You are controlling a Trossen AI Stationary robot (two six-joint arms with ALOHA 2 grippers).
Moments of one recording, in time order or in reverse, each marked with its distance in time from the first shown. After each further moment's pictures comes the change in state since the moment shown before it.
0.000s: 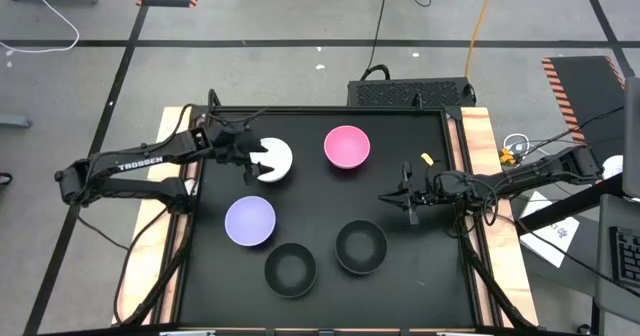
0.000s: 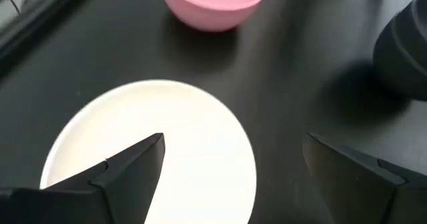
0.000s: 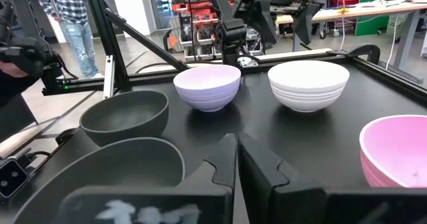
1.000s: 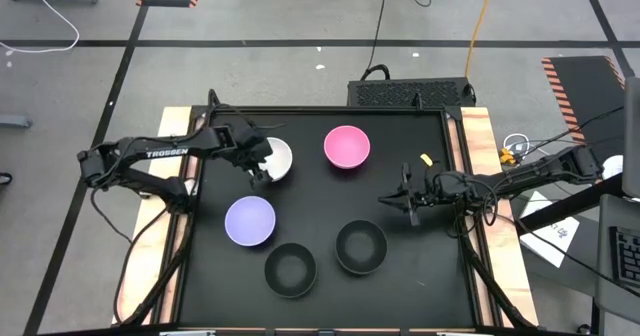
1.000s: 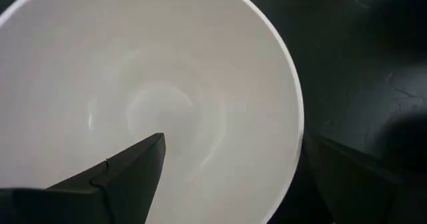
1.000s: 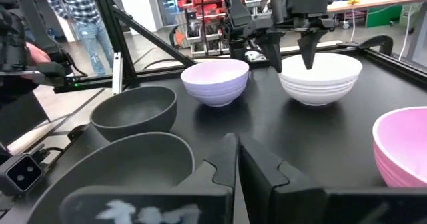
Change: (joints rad) left arm -0.021 0.256 0.071 -0.145 -0.047 0.017; right arm 0.009 0.000 0.000 -0.013 -0.027 0.026
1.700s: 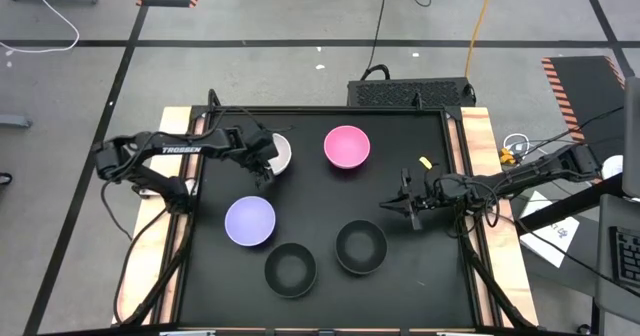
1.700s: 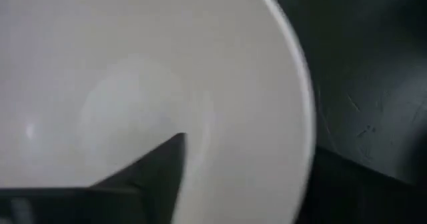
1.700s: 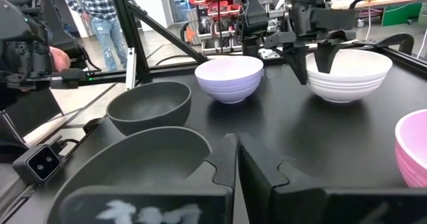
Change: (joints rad) left arm 0.000 0.133 0.000 0.078 -0.019 0.001; right arm 0.044 0.000 0.000 -0.004 0.001 -0.001
